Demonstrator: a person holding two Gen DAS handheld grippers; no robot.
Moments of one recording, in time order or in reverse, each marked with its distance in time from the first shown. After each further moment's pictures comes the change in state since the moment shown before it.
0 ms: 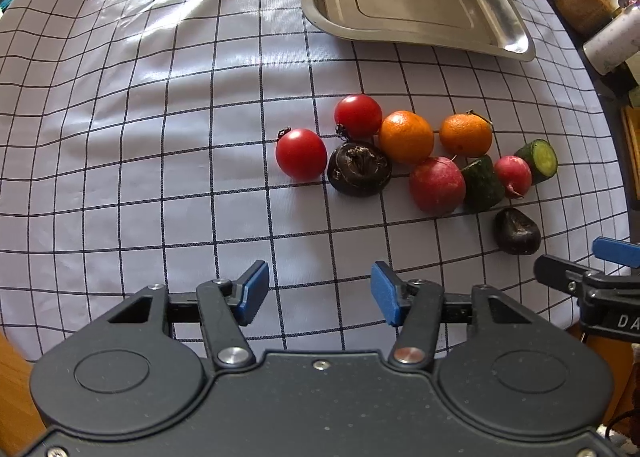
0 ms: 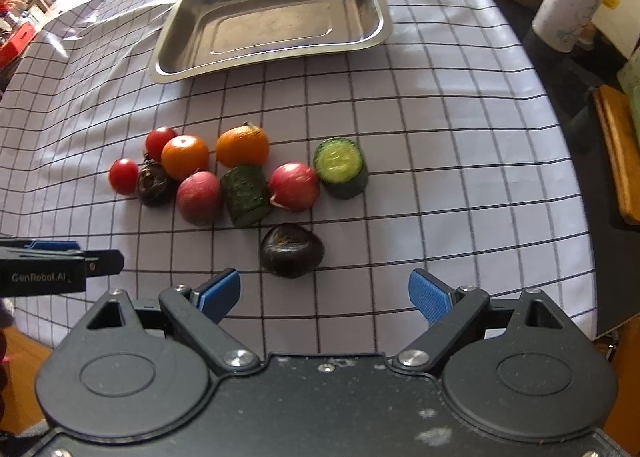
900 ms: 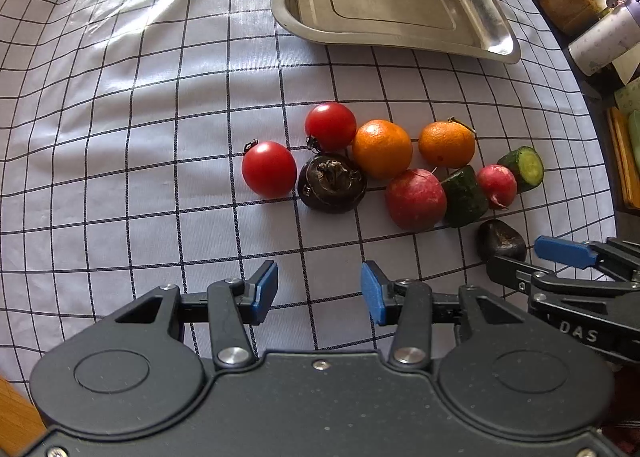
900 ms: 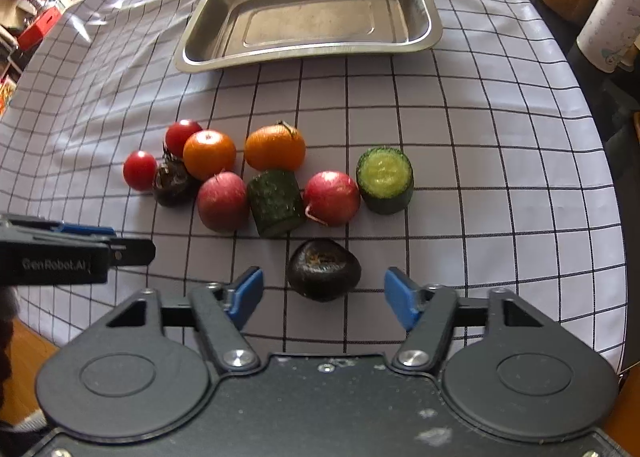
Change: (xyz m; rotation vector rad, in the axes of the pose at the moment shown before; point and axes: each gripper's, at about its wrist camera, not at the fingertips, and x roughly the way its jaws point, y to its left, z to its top) left arm 0.015 -0.009 0.011 0.020 0.009 -0.058; right arm 0.023 0.014 0.007 -0.071 -0.001 0.048
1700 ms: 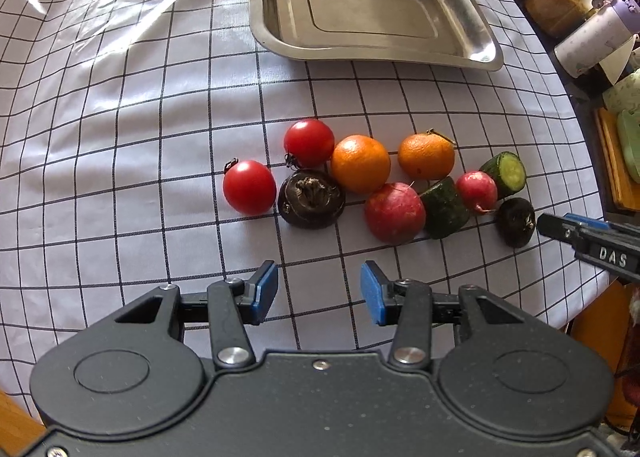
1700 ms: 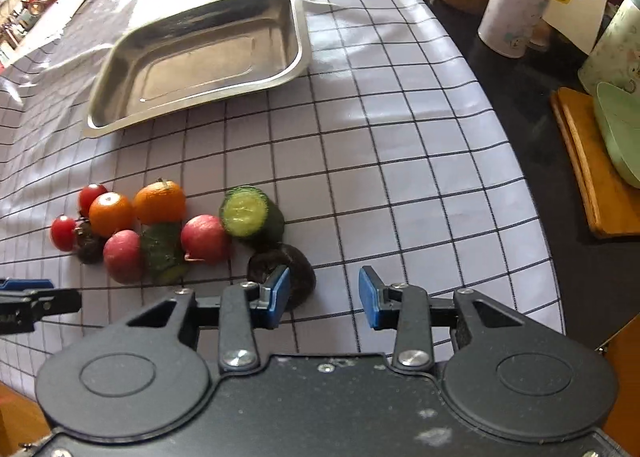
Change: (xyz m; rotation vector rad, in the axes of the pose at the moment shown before) left arm -0.005 -0.007 0.006 0.028 -0.028 -0.028; right arm -0.016 -0.060 0.003 0.152 -0.085 -0.119
